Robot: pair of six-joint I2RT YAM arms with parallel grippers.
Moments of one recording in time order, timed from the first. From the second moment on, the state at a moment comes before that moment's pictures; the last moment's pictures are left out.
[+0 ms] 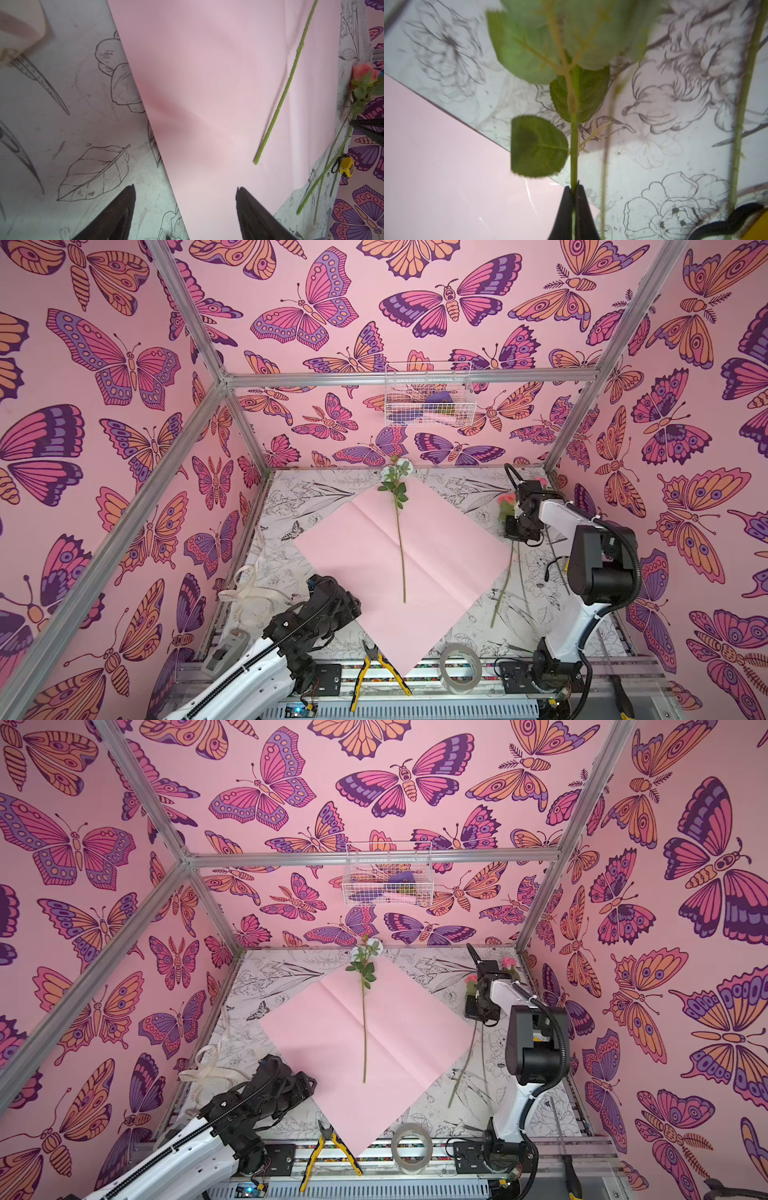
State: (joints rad) left arm -0.65 0.61 0.35 -0.70 -0.05 -1.16; right arm -0.04 1.88 1.34 -0.75 0.02 0.19
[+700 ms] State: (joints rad) left arm -0.64 0.64 0.35 -0.68 -0.04 -1.18; right arm 0.23 1.69 1.39 -0.69 -0.19 0.38
